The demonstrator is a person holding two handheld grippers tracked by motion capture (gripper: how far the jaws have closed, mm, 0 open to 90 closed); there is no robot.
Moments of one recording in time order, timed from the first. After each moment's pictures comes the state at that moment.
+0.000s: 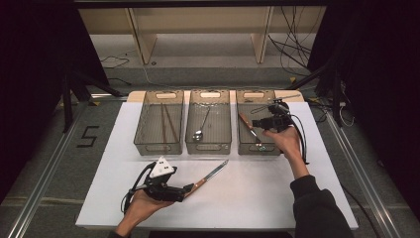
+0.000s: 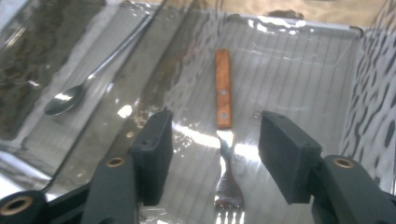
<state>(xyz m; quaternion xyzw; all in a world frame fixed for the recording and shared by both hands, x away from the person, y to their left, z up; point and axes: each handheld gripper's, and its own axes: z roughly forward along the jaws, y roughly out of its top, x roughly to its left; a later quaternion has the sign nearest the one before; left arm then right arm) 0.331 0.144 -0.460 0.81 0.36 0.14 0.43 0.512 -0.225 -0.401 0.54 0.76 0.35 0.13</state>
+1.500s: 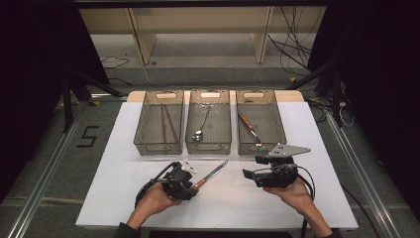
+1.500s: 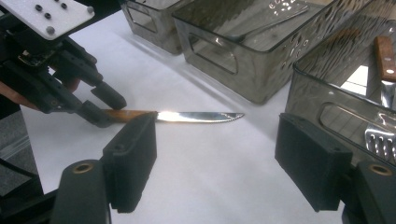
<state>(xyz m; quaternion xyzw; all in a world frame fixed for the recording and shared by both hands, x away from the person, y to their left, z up) 0.354 0.097 -0.472 0.90 0.34 0.06 0.25 0.356 -0.217 -0.422 0.34 0.81 0.46 0.10</state>
